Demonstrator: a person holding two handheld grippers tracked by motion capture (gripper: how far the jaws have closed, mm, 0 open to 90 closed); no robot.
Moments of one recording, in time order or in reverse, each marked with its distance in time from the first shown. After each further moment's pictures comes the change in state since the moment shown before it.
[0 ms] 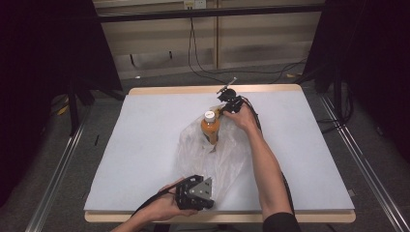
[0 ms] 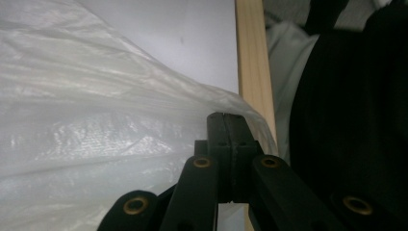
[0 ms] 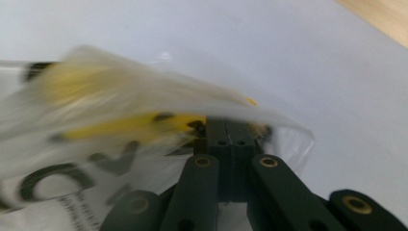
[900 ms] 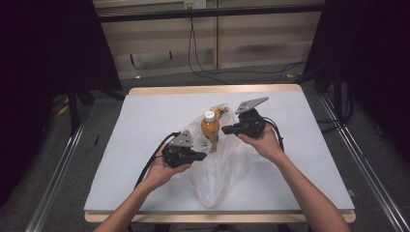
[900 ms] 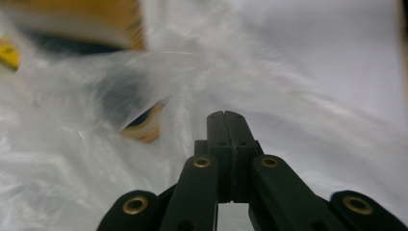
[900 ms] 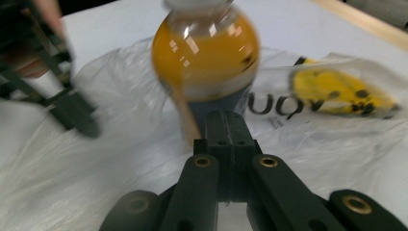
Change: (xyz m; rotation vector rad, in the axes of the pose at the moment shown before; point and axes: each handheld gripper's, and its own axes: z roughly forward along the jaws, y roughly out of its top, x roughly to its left) left arm 0.091 -0.016 -0.043 -0.201 0.280 -0.275; right arm 0.067 -0.081 -0.124 -0.316 0.290 -0.158
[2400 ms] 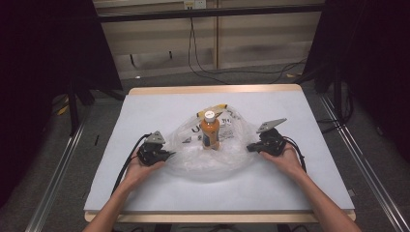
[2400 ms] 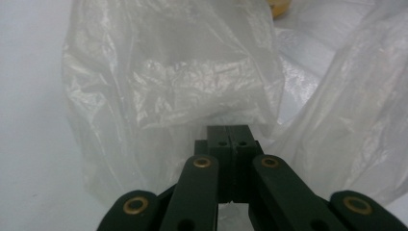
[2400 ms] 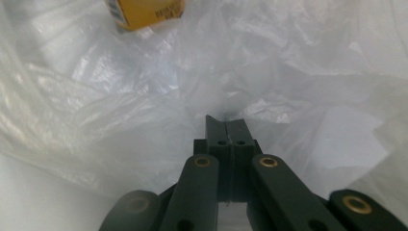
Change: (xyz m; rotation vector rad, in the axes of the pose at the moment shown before) left arm 0.052 -0.077 -0.027 0.068 0.102 -0.179; right arm -0.026 -0.096 -0.013 0.135 -0.100 0.094
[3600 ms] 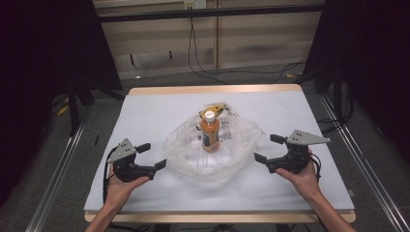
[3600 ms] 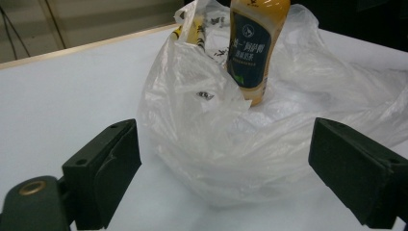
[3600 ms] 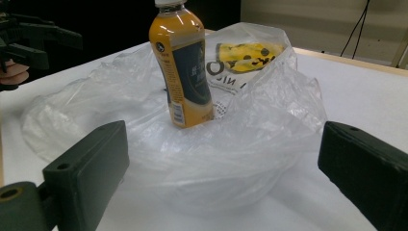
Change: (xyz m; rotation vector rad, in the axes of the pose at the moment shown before) left arm -0.047 -0.026 -0.081 -0.373 0.184 -0.091; right arm 0.056 -0.025 -0.084 -0.458 -0.086 0.080
